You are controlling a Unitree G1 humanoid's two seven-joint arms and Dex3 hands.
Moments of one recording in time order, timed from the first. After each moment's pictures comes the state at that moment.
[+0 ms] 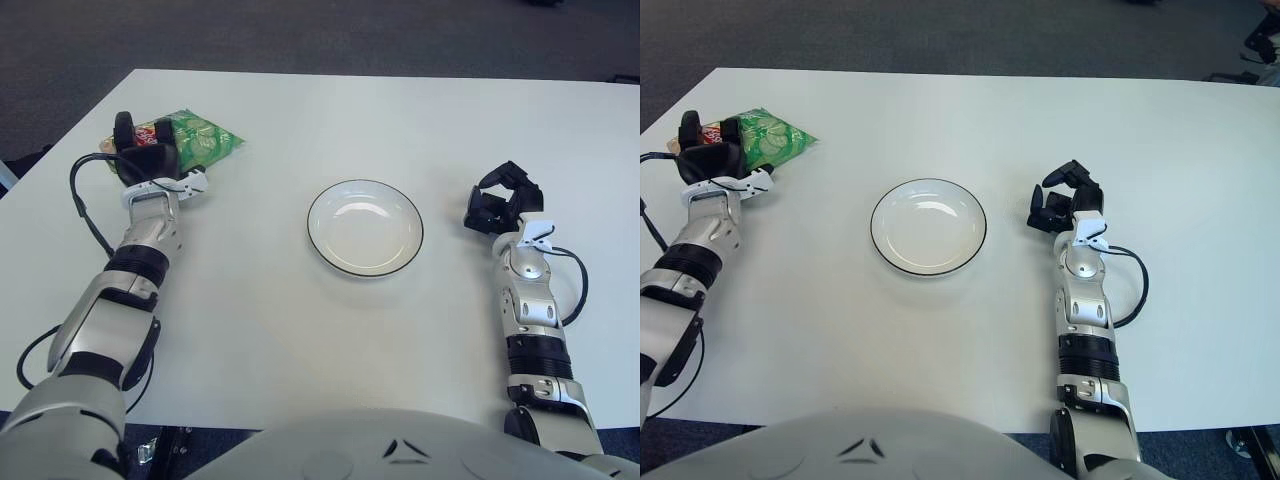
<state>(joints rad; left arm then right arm) -0.66 0.53 -0.32 0.87 0.87 0.32 0.45 -0.17 -0.13 -0.19 0.15 -0.02 -0.06 -0.21</state>
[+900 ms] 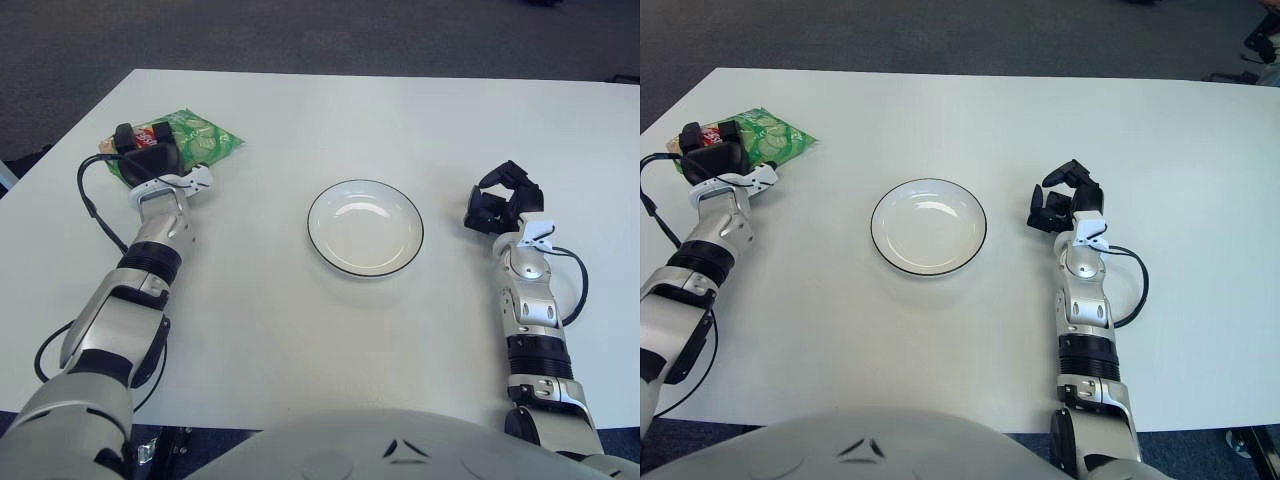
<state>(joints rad) -0.67 0.50 -0.32 0.87 0.79 0.41 0.41 -0.17 -0.13 -0.19 0.15 -0.02 -0.07 -0.21</state>
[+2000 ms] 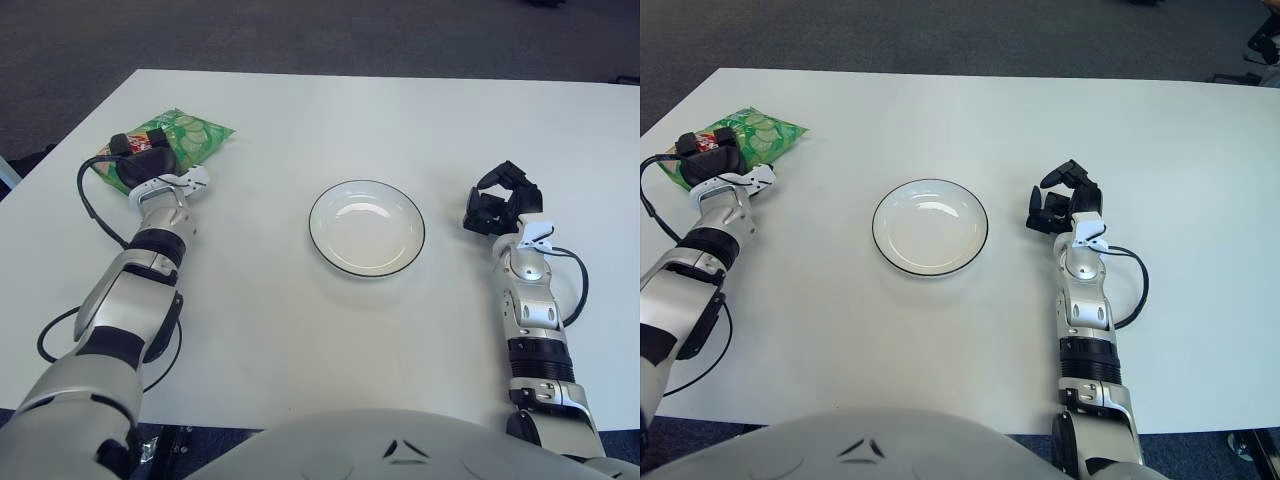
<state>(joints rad) -0.79 0.47 -0.34 1.13 0.72 0.33 0.46 -0.16 -0.14 -0.18 0.13 -0.03 -0.07 -0.20</state>
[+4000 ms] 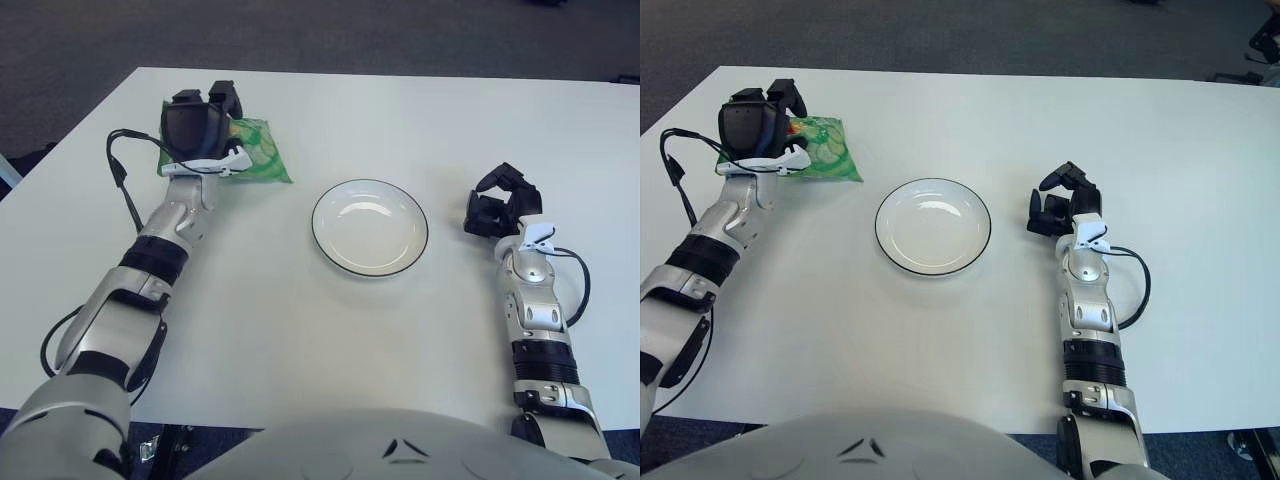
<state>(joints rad) -0.62 0.53 -0.35 0.46 0.78 -0.01 0.70 -0.14 -0.16 -0.17 0.14 -0.02 -0.07 -0.17</state>
